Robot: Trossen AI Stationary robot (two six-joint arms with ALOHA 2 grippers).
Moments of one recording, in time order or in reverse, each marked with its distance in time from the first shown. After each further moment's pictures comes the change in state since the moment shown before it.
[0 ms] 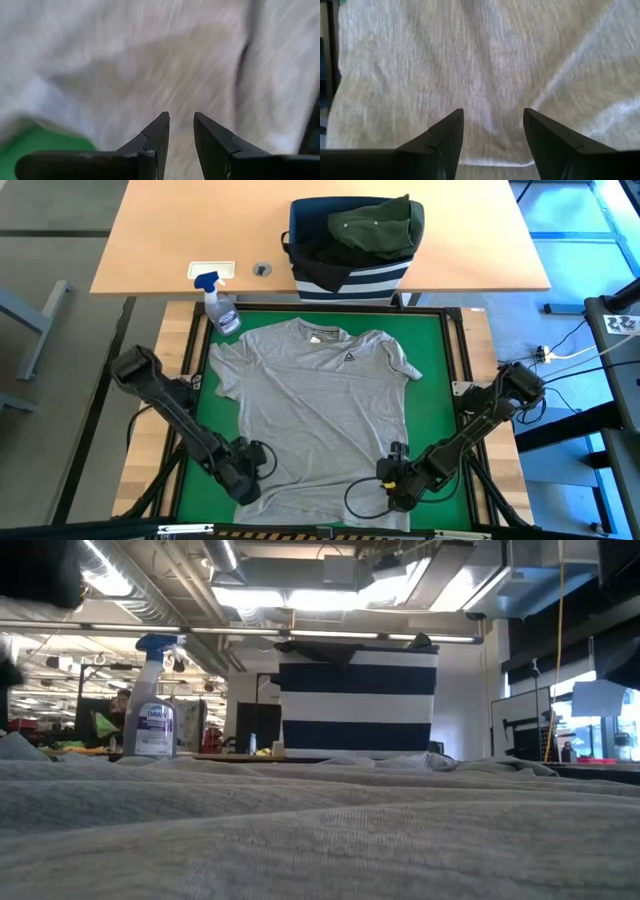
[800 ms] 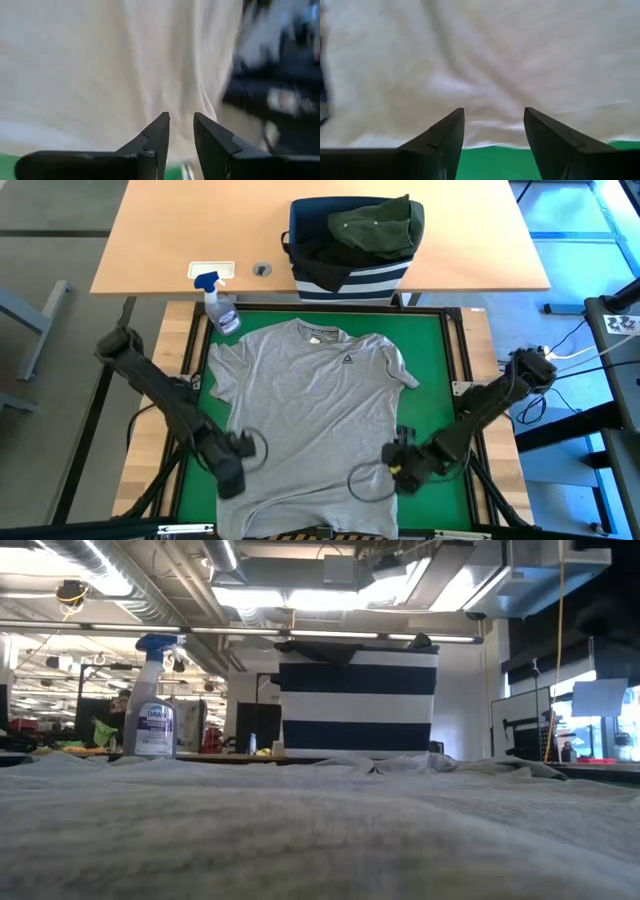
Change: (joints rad) left arm 0.071 -0.288 0.099 -0.266 0.178 0.057; right arm -0.088 -0.176 0.028 -0.249 0.004 -0.098
